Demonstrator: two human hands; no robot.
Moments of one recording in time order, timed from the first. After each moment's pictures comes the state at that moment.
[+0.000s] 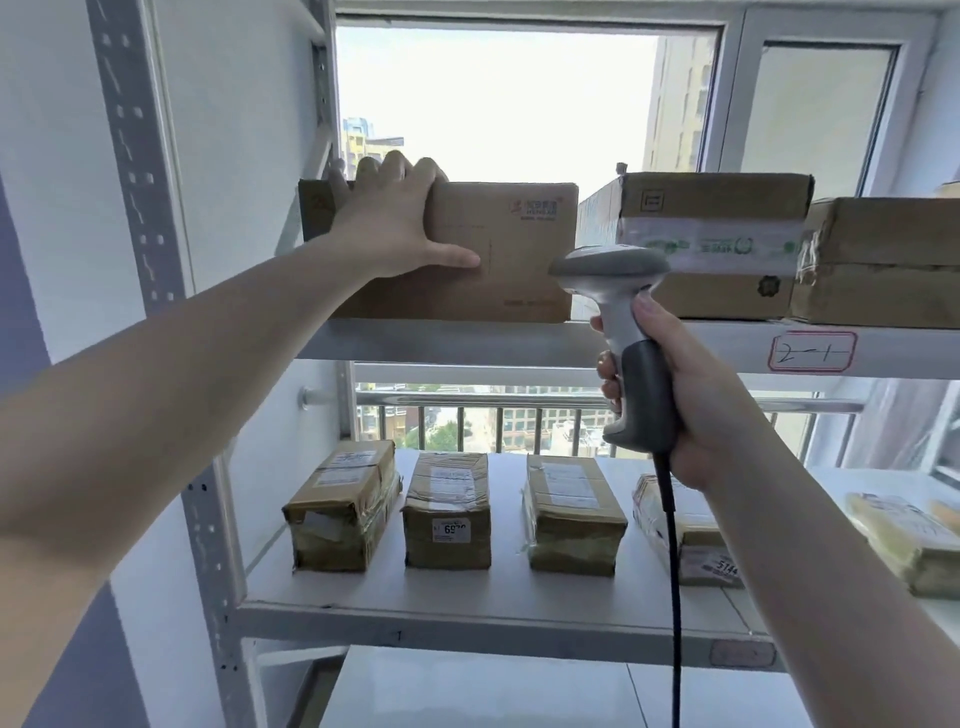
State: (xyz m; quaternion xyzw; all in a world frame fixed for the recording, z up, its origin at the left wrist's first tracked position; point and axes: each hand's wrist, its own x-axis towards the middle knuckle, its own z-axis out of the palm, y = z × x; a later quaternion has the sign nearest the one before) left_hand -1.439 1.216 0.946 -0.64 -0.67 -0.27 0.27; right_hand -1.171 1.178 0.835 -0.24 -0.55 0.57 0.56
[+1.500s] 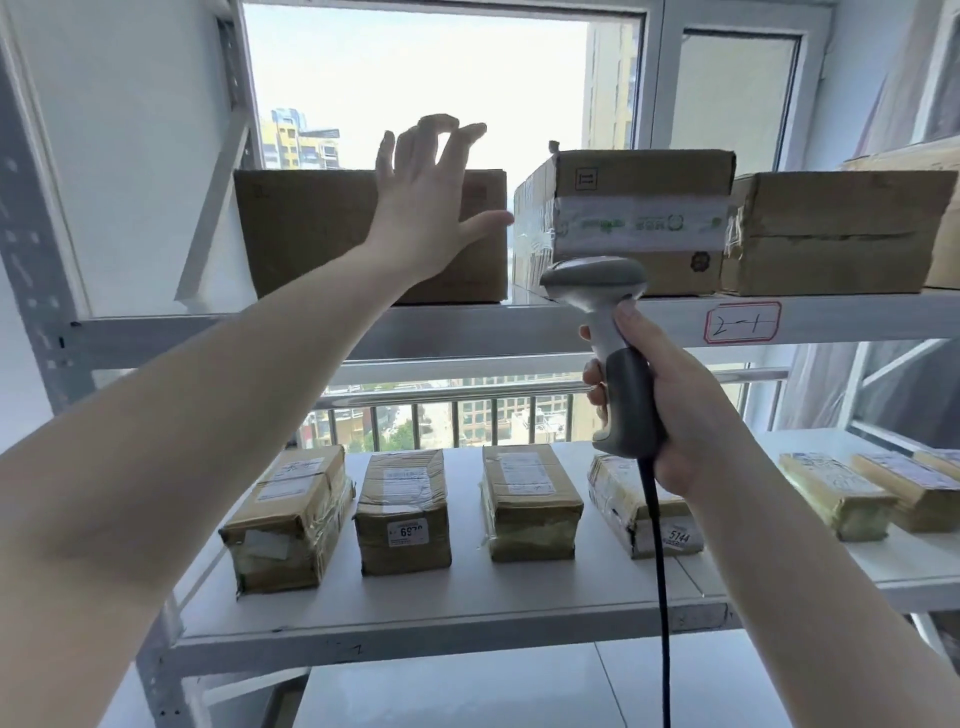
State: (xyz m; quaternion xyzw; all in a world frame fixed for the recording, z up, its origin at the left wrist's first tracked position) left_hand -1.368 1.265 0.932 -0.70 -0.51 -0.39 0.32; right_hand -1.145 1.185 0.813 -0.30 -0.52 0.54 0.59
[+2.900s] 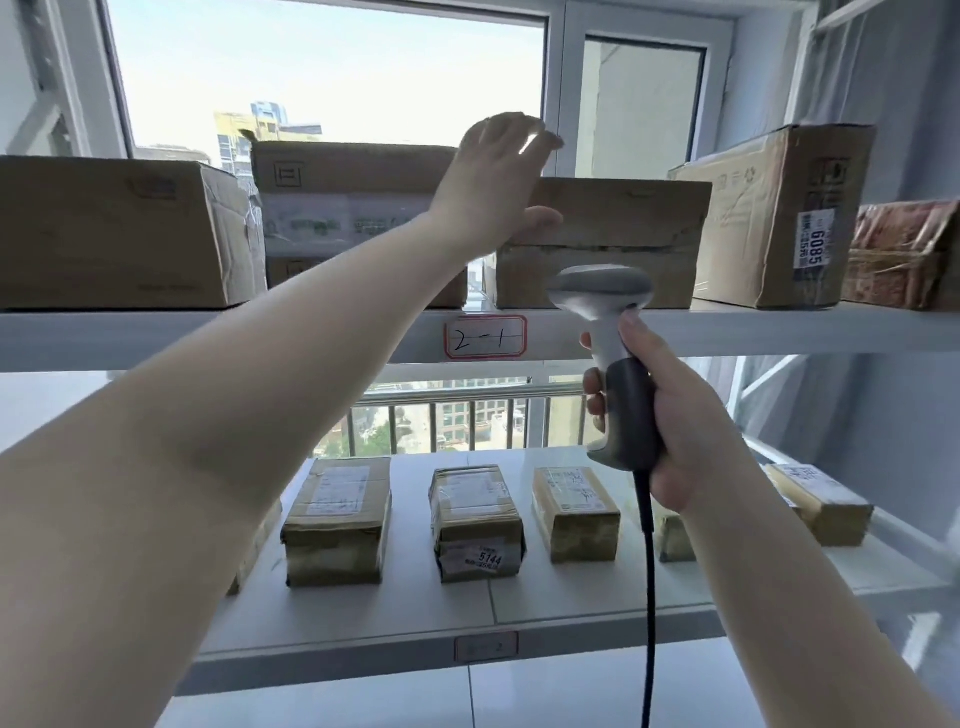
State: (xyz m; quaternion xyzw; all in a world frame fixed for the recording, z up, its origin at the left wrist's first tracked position) left_hand -1.052 1.356 0.959 -0.75 -0.45 -0.28 0.39; right_hand -0.881 1.235 0.817 -0.30 -0.50 0.54 0.61
